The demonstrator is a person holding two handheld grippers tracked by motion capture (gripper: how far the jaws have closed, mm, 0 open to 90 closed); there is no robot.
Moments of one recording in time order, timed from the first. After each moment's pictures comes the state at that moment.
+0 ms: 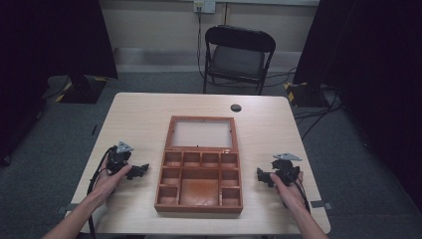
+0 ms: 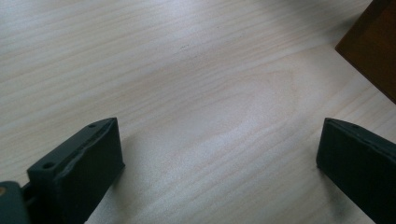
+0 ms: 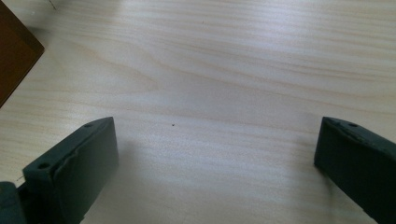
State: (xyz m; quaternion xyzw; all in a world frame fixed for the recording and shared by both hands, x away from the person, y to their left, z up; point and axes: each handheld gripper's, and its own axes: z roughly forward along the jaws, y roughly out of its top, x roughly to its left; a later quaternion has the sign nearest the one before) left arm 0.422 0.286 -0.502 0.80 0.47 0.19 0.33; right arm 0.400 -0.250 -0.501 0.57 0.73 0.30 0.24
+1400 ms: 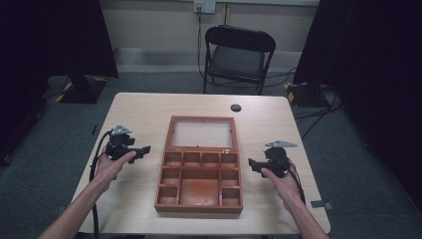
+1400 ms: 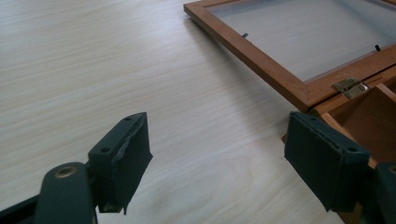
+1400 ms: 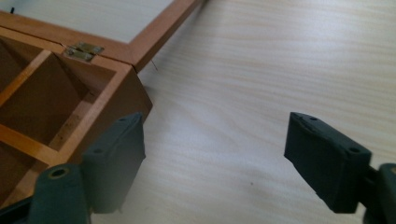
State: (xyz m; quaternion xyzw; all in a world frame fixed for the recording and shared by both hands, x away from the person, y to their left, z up) left arm 0.445 0.274 -0.445 0.77 0.48 0.18 0.39; right arm 0.413 -0.219 -0.450 0.52 0.76 0.34 0.19
